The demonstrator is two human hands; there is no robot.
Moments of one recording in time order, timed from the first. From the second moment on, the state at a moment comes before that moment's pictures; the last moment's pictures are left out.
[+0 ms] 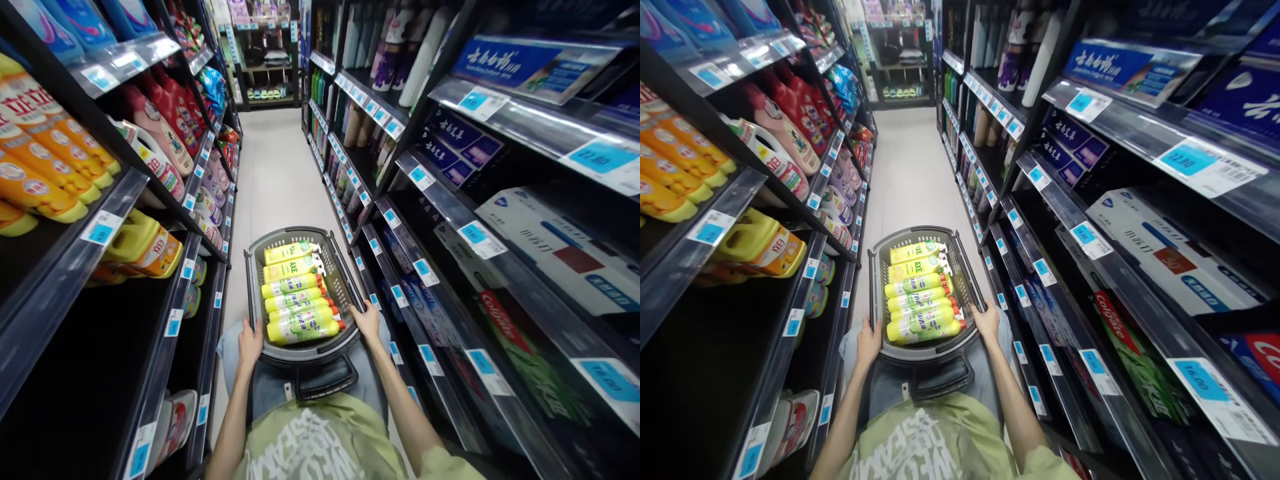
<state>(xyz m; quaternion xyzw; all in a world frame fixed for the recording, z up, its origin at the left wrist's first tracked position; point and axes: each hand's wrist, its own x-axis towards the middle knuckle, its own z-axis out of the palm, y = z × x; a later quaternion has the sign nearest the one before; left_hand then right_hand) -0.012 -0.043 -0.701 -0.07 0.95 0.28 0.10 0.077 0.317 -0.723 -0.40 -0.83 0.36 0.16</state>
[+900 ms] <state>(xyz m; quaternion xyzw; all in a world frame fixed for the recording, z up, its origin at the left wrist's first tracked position) 0.010 -0.003 -0.678 0.34 0.92 0.16 0.10 0.113 0.303 -0.714 -0.40 -0.80 0.42 0.16</state>
